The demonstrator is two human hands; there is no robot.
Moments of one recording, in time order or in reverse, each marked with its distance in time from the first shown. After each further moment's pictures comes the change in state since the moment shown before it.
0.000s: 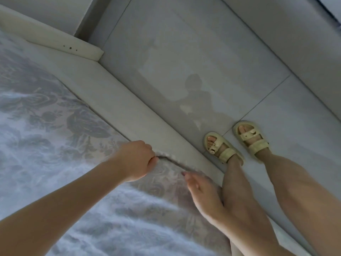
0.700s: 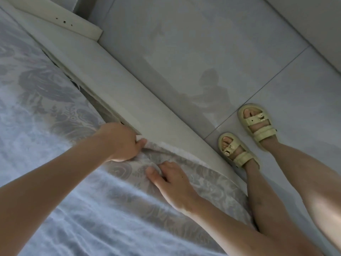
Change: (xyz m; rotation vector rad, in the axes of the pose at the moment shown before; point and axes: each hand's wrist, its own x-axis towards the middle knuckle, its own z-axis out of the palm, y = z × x) left_hand 0.007 0.046 0.025 0.149 -0.176 -0.268; right_hand -0.014 0.020 0.022 0.001 -0.219 -0.330
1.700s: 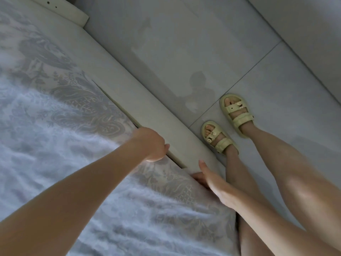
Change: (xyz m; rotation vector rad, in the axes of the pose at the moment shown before) left_hand 0.000 0.125 0.023 0.032 -0.022 0.181; right_hand -0.092 0.120 -0.049 0.503 -0.145 0.753
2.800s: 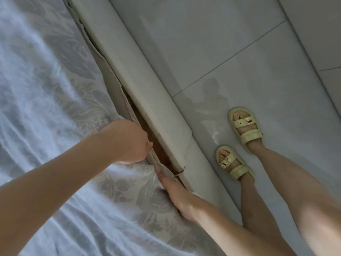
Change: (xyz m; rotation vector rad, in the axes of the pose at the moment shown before) left_hand -0.057 0.202 0.037 -0.201 0.025 -0.191; right_hand -0.049 0.159 -0.043 0.008 -0.429 -0.131
